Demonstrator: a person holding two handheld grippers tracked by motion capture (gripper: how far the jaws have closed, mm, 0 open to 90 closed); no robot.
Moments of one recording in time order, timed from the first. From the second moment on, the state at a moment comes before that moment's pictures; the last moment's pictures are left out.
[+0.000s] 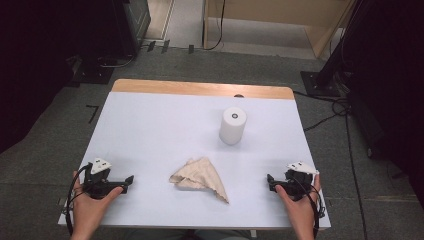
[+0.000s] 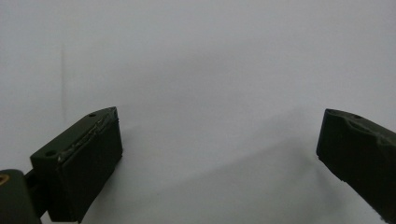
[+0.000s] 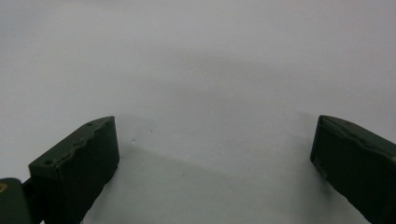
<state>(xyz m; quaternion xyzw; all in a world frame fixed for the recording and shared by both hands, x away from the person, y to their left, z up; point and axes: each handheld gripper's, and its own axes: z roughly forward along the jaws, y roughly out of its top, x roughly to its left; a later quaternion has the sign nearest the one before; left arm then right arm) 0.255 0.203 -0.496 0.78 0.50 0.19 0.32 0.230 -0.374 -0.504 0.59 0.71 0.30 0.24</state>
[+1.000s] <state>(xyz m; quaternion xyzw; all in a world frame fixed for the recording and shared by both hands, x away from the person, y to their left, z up) 0.251 0.199 -0.498 0.78 0.50 0.21 0.31 0.253 -0.328 -0.453 0.56 0.70 0.37 0.26</state>
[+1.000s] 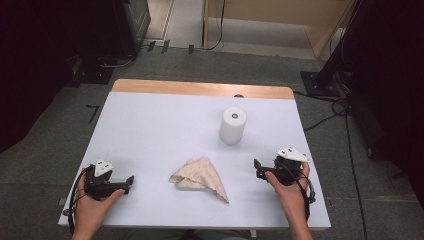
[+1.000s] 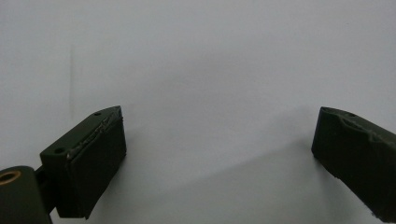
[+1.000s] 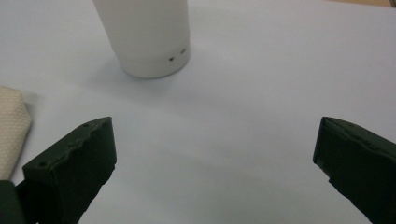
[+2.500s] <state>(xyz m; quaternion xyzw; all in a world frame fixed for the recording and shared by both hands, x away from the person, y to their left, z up) 0.251 0.199 -0.498 0.78 0.50 0.21 0.31 0.373 -0.240 -0.443 0.52 0.70 0.40 0.29</state>
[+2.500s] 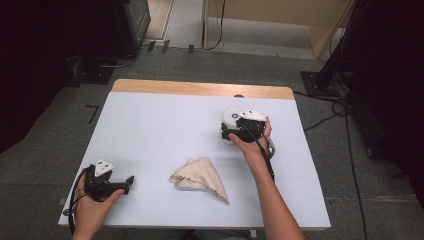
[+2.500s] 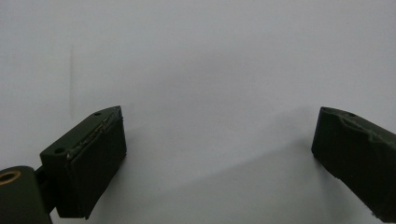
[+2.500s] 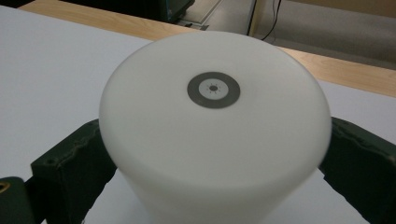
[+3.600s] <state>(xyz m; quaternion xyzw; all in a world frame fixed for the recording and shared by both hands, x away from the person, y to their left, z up) 0.251 0.199 -0.498 0.78 0.50 0.21 0.31 0.339 -0.147 -0.423 0.42 0.74 0.46 0.25</state>
